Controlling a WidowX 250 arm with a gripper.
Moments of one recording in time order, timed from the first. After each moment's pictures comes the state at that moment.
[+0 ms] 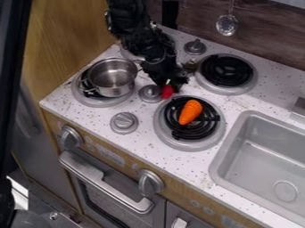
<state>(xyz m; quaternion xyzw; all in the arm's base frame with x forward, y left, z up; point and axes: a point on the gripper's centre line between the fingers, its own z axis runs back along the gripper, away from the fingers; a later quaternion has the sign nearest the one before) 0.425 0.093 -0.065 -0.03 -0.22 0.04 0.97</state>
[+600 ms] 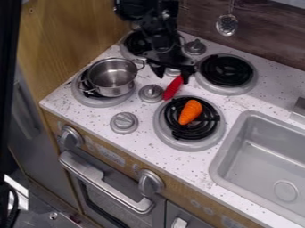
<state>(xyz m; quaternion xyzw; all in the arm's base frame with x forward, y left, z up) 0.434 0.068 -0.030 -0.01 -0.23 0.07 0.97</state>
